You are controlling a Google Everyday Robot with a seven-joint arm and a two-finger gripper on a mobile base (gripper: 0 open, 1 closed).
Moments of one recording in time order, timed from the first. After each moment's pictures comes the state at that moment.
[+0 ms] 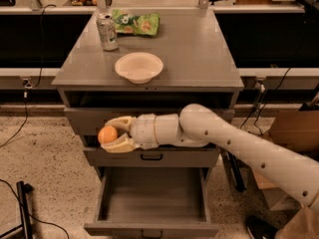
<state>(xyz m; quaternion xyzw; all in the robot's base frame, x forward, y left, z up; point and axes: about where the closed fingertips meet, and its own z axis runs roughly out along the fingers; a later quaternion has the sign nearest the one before) 0.535 0.137 0.731 -0.58 0.54 0.36 0.50</state>
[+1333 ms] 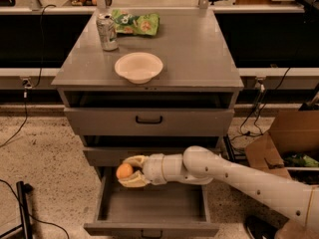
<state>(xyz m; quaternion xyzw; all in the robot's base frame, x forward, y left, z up) 0.513 0.111 0.562 -0.55 0.61 0.36 0.45</state>
